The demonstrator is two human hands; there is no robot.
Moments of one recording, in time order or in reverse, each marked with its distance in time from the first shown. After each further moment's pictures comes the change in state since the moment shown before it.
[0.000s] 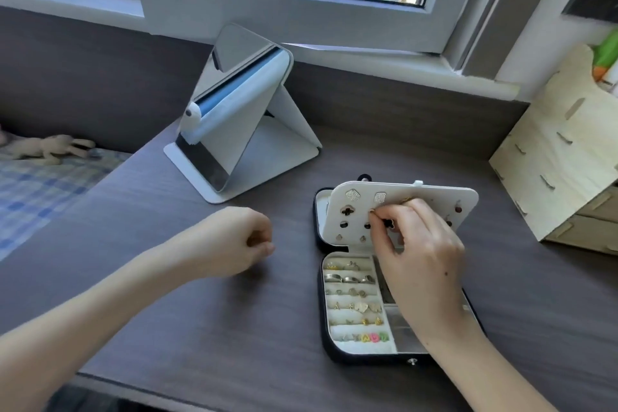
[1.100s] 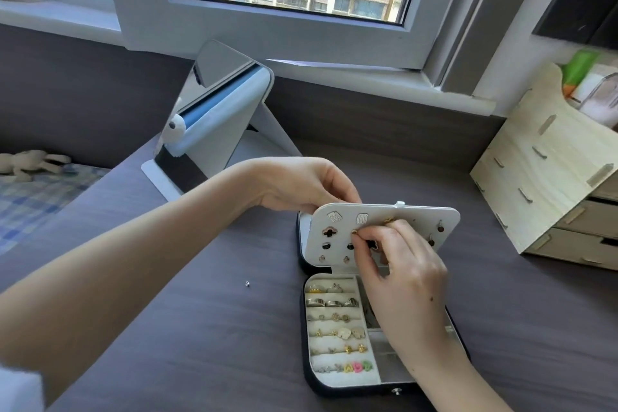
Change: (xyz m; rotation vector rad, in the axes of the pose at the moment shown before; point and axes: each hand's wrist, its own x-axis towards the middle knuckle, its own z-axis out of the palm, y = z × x) left_hand 0.099 0.065 -0.046 -0.732 -0.502 0.320; right_hand -0.001 0.002 0.001 0.019 0.010 0.033
